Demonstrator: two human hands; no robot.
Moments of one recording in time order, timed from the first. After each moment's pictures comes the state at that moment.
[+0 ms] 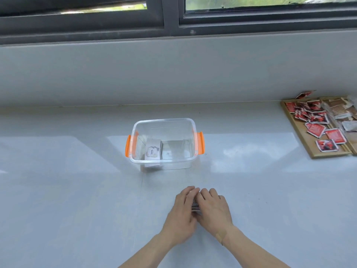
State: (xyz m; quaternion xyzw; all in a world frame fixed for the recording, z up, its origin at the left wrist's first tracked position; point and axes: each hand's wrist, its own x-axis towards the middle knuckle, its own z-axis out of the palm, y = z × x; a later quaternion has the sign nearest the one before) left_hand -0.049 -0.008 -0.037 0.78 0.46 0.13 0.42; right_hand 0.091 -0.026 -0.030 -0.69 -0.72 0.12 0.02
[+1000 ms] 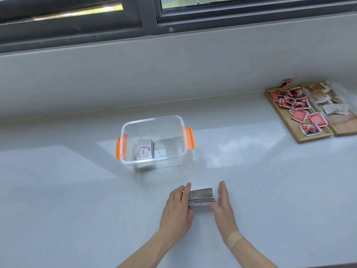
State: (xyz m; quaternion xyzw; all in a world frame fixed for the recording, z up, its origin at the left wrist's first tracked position) left_hand -0.045 -0.012 -0.051 0.83 0.49 0.04 0.25; right_hand 0.105 -0.068 -0.035 -0.70 -0.23 0.51 0.45
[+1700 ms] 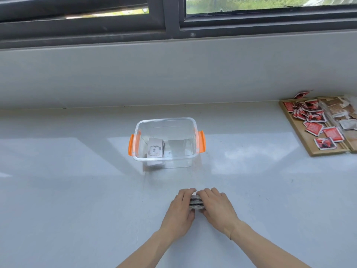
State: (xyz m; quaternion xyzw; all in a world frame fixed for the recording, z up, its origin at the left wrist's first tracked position) left_hand -0.056 -0.007 -0.043 0.80 0.49 0.09 0.34; right_hand 0.107 -0.028 -0.035 -0.65 -0.74 0.17 0.01
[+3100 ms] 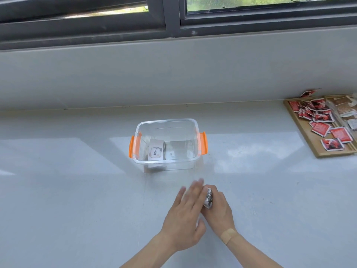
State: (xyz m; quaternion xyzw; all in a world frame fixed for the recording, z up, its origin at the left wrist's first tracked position) left_hand -0.053 -0.010 -0.004 0.91 0.36 0.14 0.18; right_hand 0.090 -0.029 -0.028 -0.75 -0.44 0.38 0.30
